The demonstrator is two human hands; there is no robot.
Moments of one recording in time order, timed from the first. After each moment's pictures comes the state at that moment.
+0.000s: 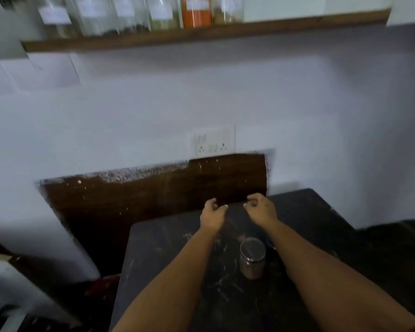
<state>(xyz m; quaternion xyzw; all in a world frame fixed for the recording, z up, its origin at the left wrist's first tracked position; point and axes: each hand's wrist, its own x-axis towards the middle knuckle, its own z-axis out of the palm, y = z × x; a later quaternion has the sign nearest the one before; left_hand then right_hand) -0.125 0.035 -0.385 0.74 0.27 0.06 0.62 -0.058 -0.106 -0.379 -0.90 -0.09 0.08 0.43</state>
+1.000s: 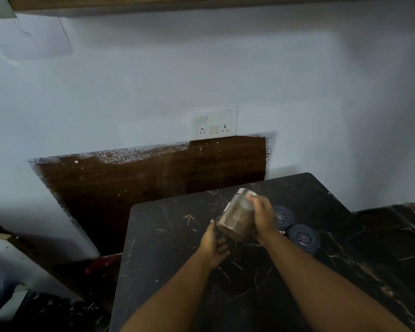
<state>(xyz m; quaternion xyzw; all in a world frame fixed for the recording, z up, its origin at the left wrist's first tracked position) -0.199 0.024 -0.448 0.45 0.36 -0.10 0.81 -0.118 -0.099 -0.416 -0.65 0.03 0.12 0.75</state>
